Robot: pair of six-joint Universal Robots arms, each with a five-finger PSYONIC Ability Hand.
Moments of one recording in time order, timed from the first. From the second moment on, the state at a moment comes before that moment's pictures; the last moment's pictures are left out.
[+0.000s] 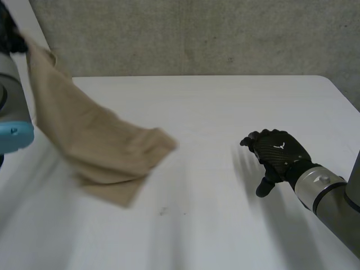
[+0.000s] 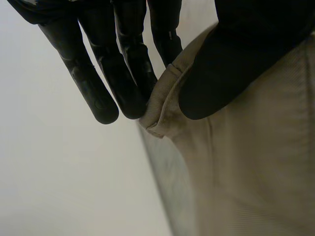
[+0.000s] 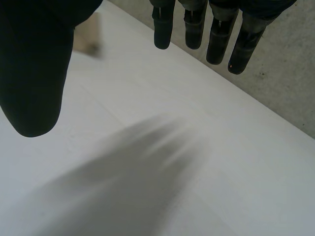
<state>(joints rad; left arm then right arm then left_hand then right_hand) 4.50 -1.82 -1.34 3.57 -1.90 3.23 1.87 -1.37 1.84 -0.11 1.31 2.78 1.11 1.19 1.19 1.20 0.96 0.21 0.22 0.22 0.24 0.07</state>
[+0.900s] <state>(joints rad) 4.12 -1.80 -1.62 3.13 -1.86 3.28 1.91 -1.37 1.78 -0.07 1.22 2.53 0.34 0.34 0.34 0.34 0.17 0.21 0.22 0.22 0.24 0.07</state>
